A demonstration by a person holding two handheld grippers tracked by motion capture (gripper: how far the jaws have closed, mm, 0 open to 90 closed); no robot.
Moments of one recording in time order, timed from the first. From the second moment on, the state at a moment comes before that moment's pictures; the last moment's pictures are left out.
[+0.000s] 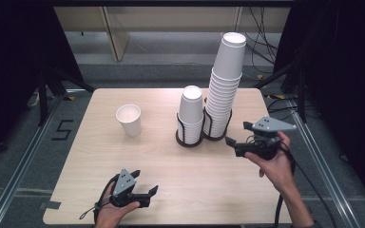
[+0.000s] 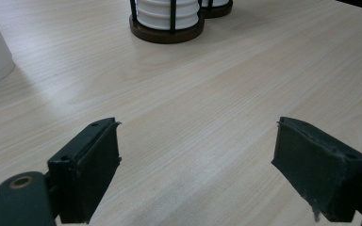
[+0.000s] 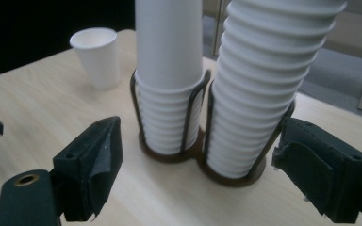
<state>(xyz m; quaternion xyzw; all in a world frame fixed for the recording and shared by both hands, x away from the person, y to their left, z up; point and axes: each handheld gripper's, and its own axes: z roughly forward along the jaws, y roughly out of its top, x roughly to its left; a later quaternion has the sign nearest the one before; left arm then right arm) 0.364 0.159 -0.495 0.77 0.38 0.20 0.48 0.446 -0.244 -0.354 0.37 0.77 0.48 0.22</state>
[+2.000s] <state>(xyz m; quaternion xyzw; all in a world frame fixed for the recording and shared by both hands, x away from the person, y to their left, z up) 0.372 0.158 -0.499 0.77 0.38 0.18 0.47 0.589 -0.208 -0.192 0.43 0.68 0.52 0.28</state>
